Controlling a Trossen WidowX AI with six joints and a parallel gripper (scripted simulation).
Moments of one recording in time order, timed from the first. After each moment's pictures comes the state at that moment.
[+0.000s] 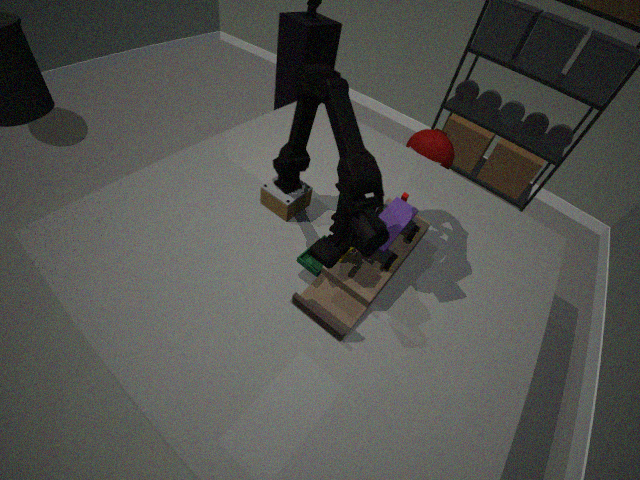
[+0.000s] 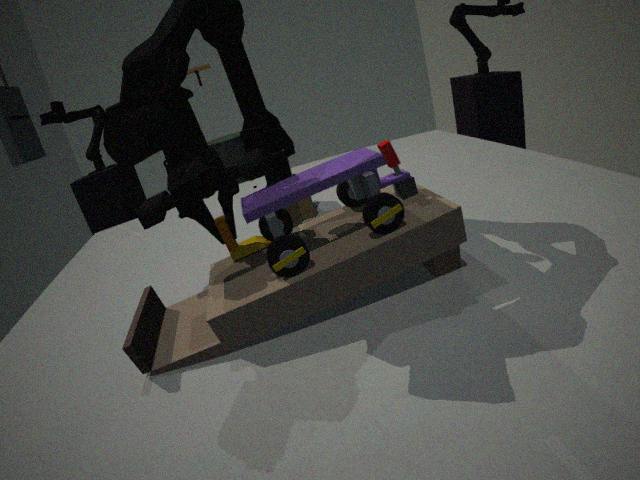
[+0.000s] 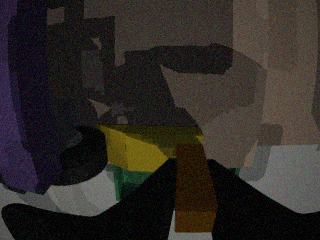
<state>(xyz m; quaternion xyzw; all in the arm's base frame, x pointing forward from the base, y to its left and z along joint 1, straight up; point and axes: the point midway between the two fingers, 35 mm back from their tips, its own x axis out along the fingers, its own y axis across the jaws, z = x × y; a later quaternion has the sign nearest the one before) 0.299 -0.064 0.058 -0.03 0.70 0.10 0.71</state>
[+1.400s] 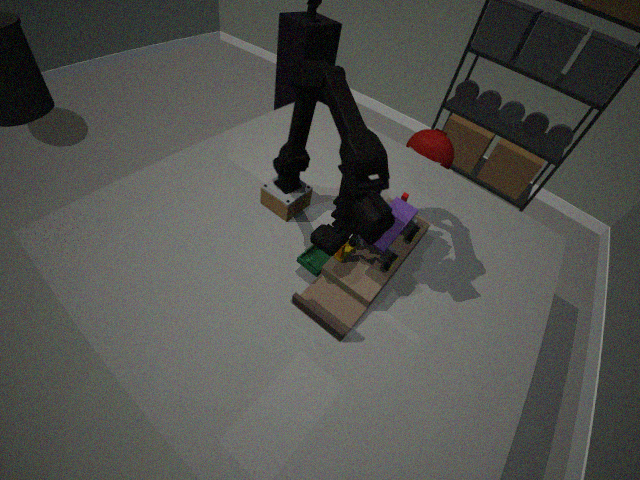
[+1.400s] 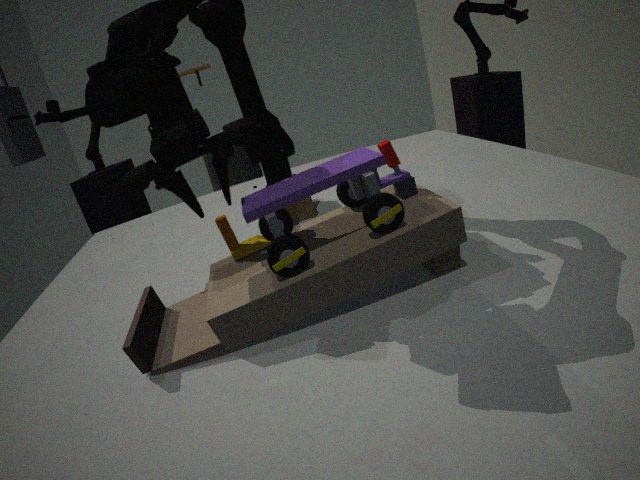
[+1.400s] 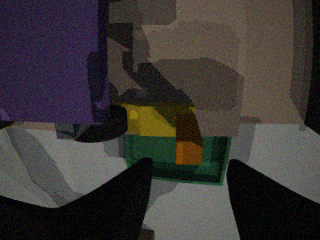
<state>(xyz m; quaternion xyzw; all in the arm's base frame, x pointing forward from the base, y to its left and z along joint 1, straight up) 0.297 -0.068 0.106 -0.03 0.70 0.10 0.71</state>
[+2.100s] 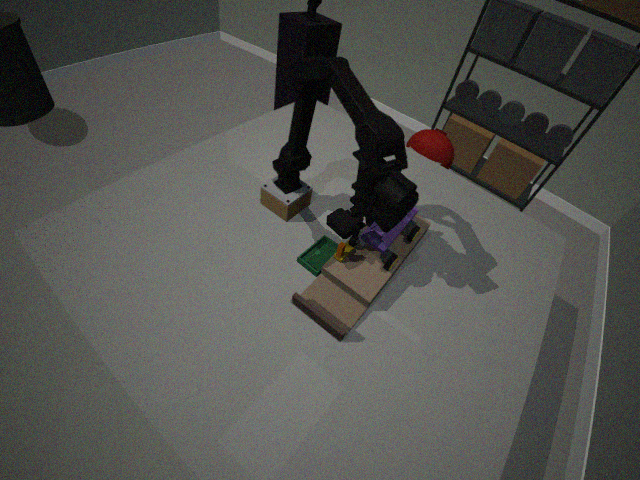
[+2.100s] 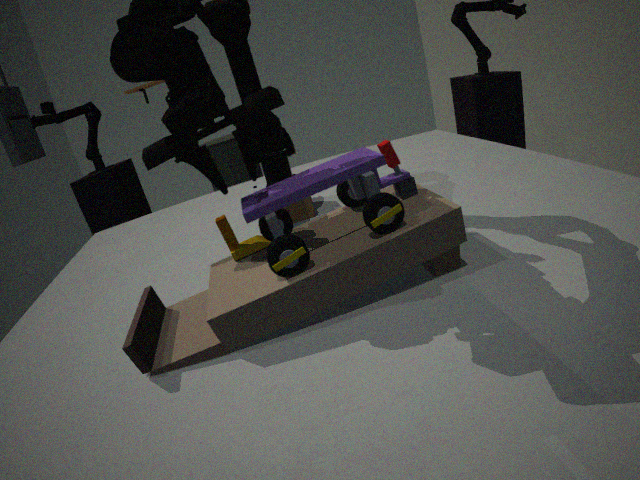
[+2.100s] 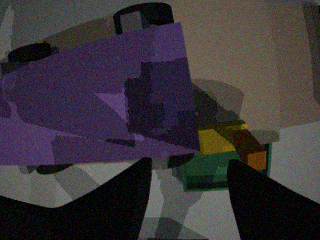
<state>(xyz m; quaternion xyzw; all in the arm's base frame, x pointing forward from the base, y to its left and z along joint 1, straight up) 0.309 -0.023 0.133 0.05 0.68 0.05 0.73</state>
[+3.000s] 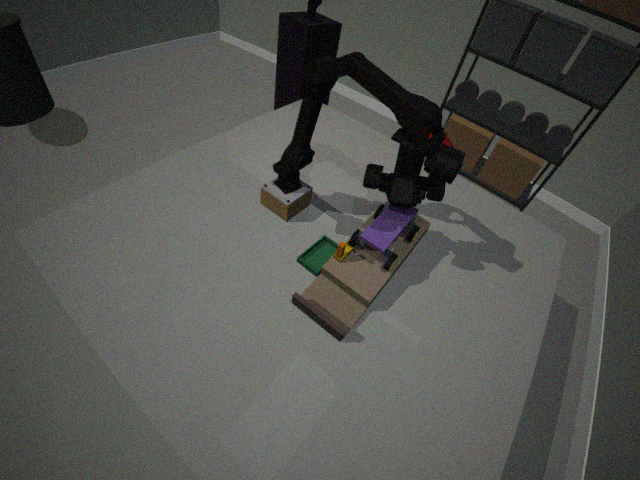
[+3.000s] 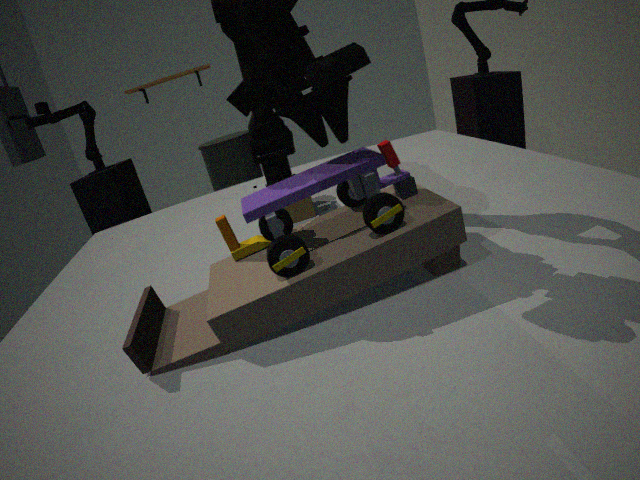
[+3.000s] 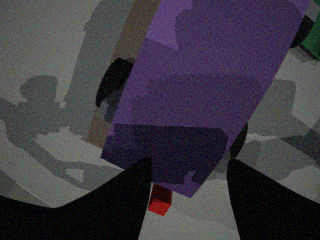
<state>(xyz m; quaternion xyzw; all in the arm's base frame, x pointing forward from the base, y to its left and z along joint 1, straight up) 0.309 0.105 0.156 0.41 0.66 -0.24 0.58</state>
